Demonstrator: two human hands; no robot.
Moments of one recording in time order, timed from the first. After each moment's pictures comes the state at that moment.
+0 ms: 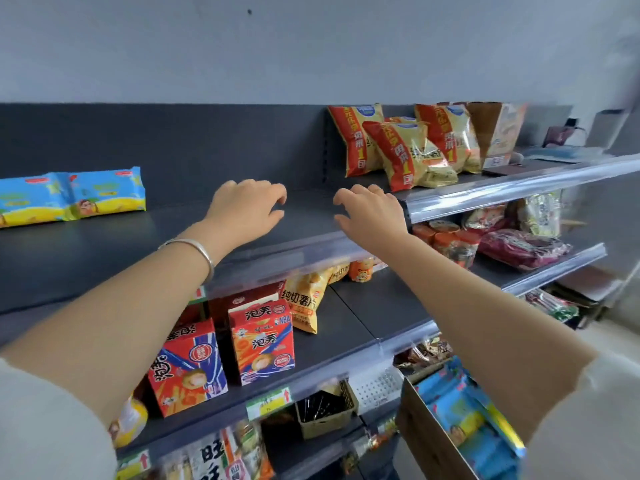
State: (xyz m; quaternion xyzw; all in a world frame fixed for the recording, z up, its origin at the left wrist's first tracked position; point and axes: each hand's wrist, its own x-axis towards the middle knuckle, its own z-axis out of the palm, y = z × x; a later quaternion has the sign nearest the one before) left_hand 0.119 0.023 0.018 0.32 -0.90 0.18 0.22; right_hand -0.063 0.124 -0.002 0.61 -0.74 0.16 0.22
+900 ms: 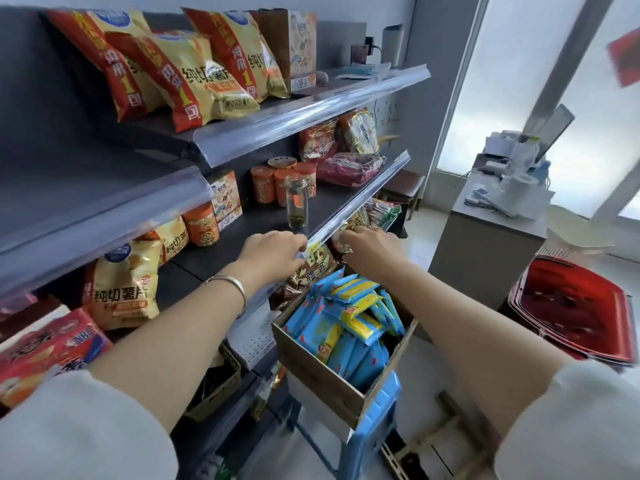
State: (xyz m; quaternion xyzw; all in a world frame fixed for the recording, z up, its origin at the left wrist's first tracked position) left_hand -0.125 0.170 -0.122 0.08 -1.00 0.02 0.04; right_hand -0.228 0.333 -0.137 0.41 -0.91 0.02 0.07
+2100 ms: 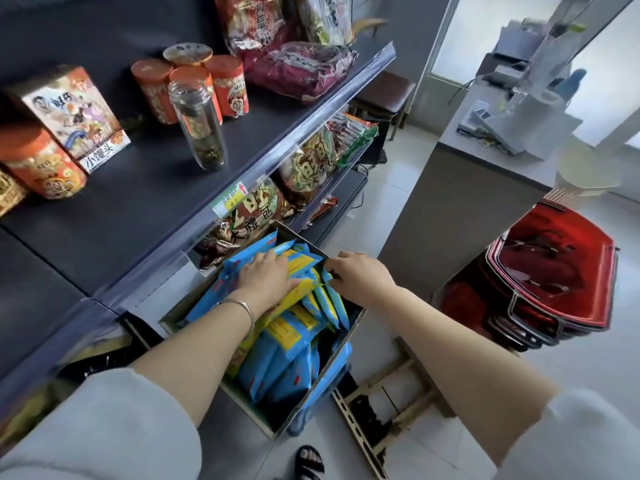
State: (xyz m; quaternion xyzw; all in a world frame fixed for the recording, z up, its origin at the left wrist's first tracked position) left_hand -0.307 0.239 -0.327 0.16 -0.97 -0.06 -0.20; right_hand -0.385 0.402 -0.309 0.41 -0.90 0.02 -0.16
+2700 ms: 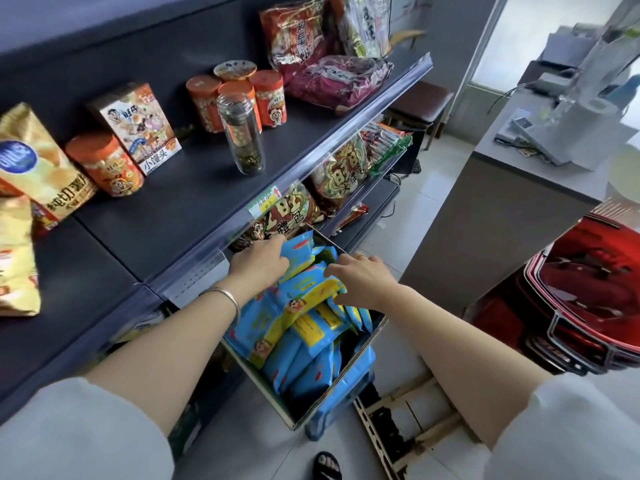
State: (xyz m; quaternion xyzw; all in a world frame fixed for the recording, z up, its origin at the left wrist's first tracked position) left_hand -0.275 0.210 -0.275 0.27 -0.95 -0.14 -0.11; right_hand -0.374 0.379 -0.306 0.50 -0.85 -0.03 -0.17
